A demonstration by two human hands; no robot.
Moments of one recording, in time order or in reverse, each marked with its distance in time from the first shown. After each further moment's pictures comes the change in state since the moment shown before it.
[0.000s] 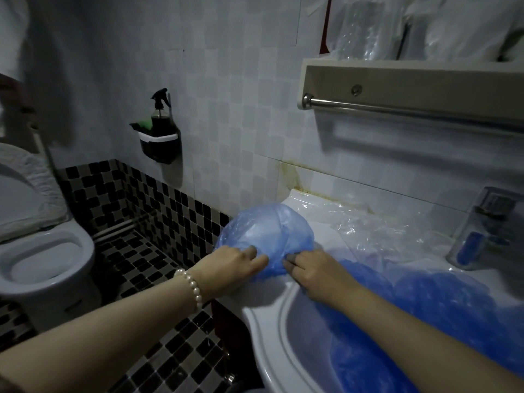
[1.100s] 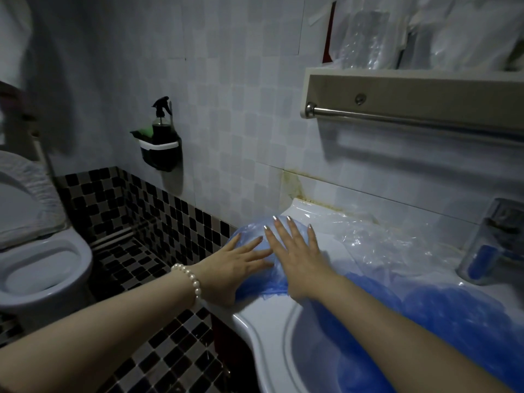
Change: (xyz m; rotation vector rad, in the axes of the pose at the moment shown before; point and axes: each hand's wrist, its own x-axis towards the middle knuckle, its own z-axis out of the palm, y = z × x) left_hand 0.008 -0.026 0.011 -0.207 -0.448 -0.088; right_hand 0.059 -0.017 -0.027 -0.097 -0.544 0.399
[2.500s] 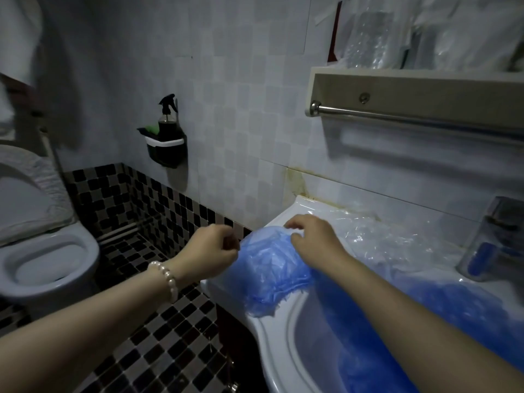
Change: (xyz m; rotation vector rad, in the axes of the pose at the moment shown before) left_hand -0.036 0.012 -0.043 -0.668 0.371 -0.631; right_hand -0.003 0.010 -0.041 0.799 0.229 0.260
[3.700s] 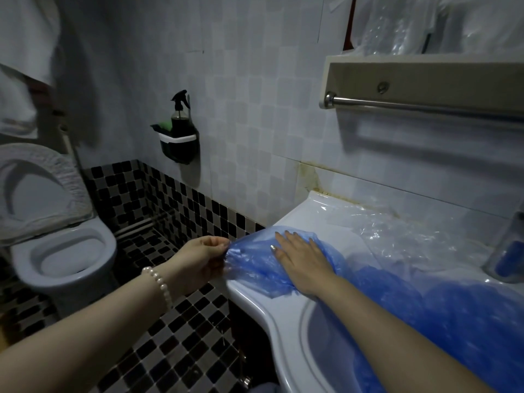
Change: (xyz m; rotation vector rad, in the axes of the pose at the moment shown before) left_hand -0.007 -0.043 0.009 -1.212 -0.130 -0.582; right_hand 0.000 0.026 0.071 -0.362 -0.343 -0.101
